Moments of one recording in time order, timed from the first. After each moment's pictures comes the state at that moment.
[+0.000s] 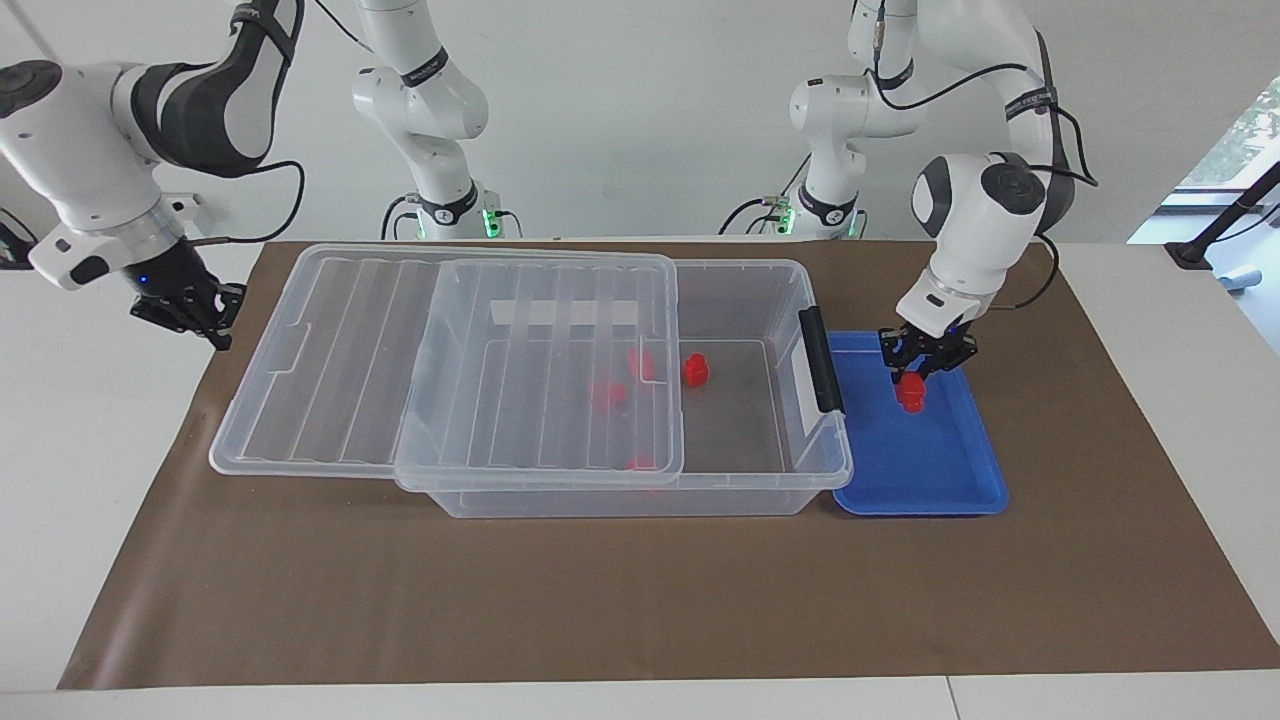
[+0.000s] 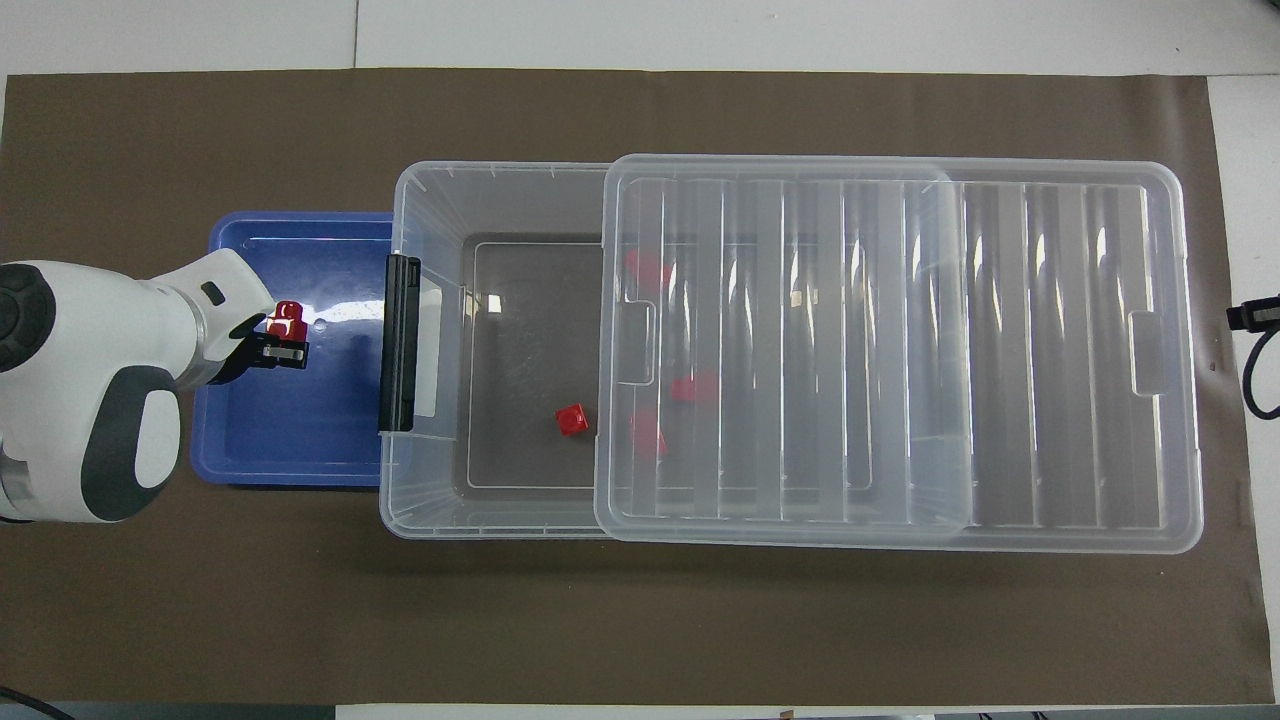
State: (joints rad) left arm -0.11 0.00 -0.02 -2.22 0.01 2.31 0.07; right arm -0.29 0.01 -0.01 -1.88 0.01 1.94 -0.42
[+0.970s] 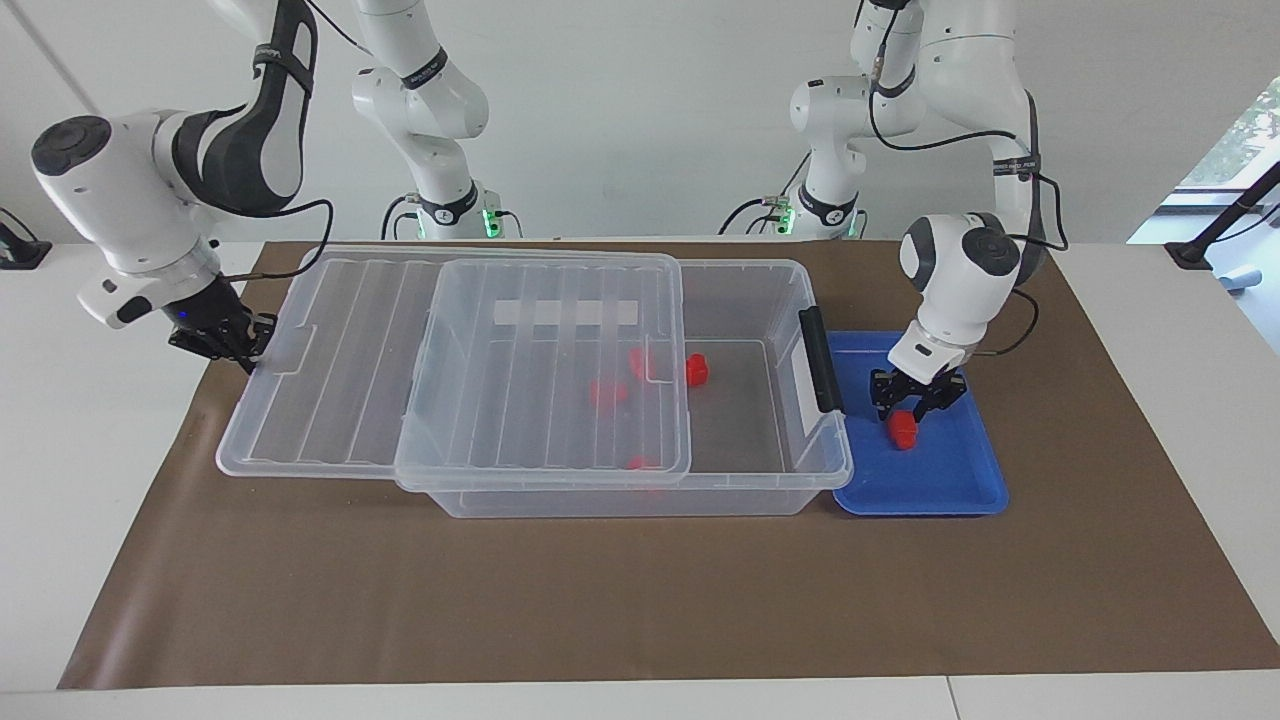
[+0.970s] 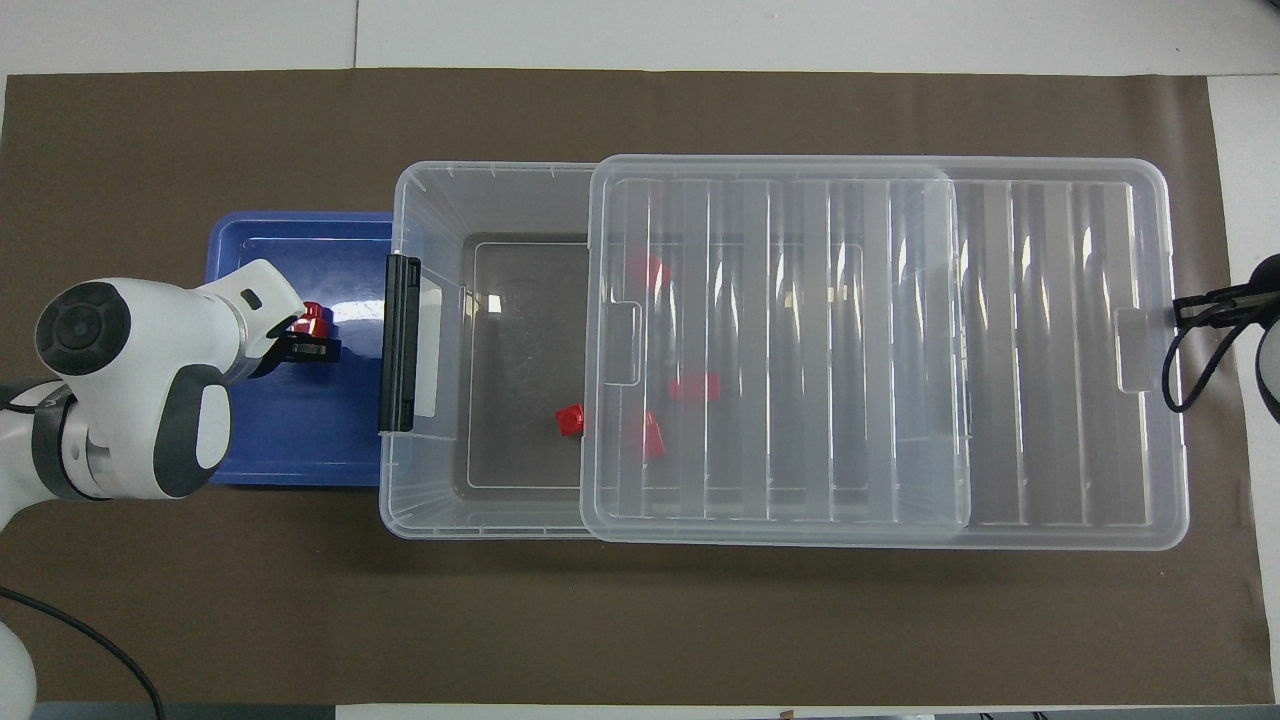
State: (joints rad) left arm -0.08 0.14 -0.03 -2.25 0.01 2.51 0.08; right arm -0.24 0.04 0.01 -1.94 0.01 2.02 -0.33
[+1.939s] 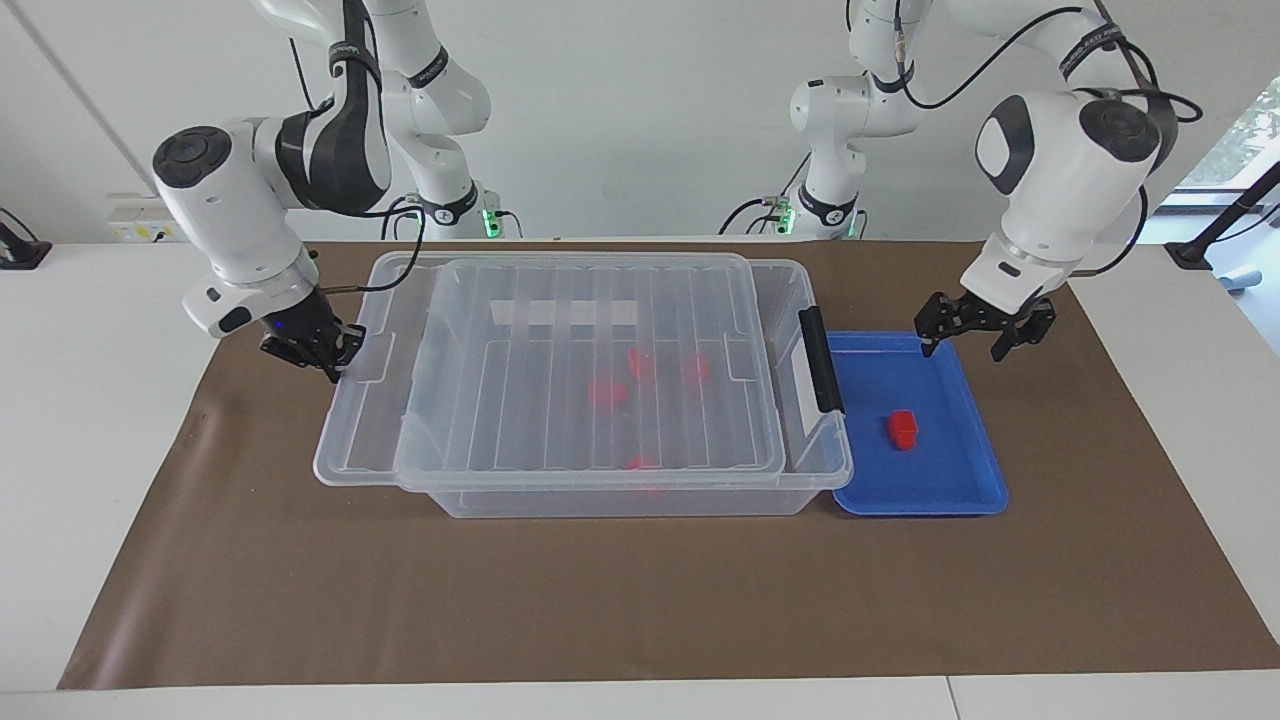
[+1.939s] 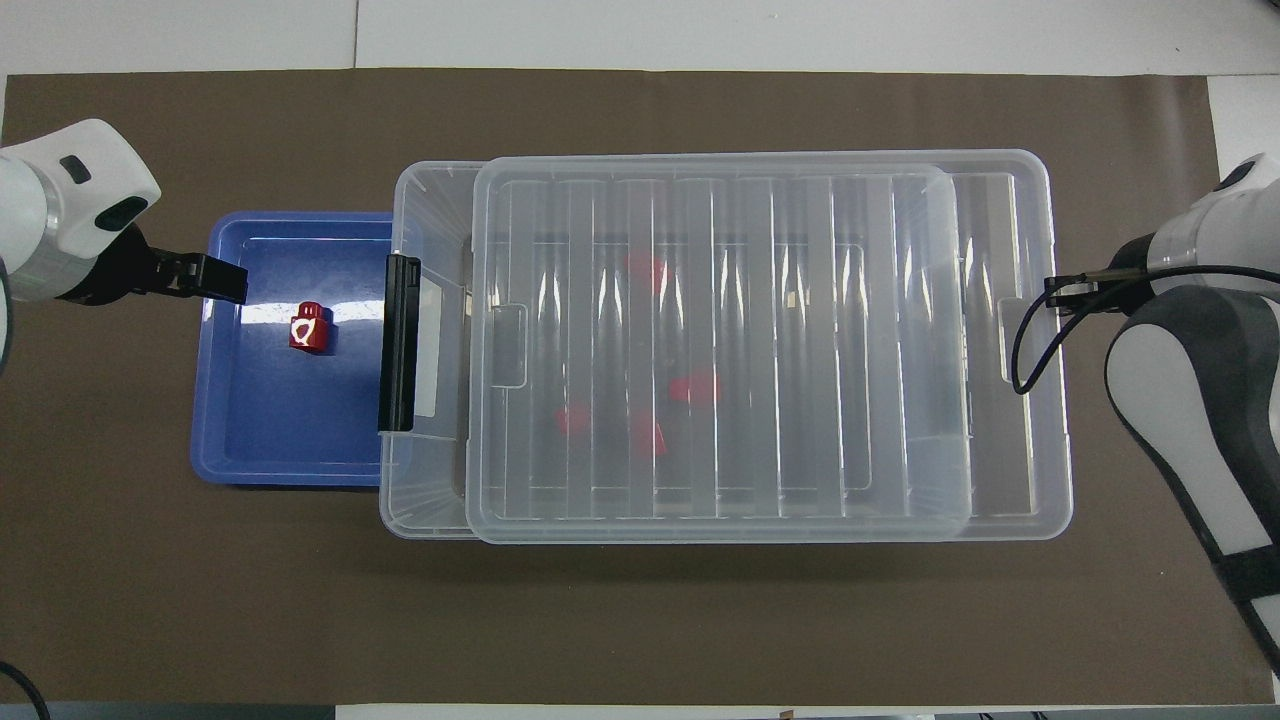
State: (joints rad) left arm -0.07 0.04 -0.02 -1.71 0.01 1.78 0.08; right arm -0.03 0.04 0.01 -1.94 0.01 2.02 -0.02
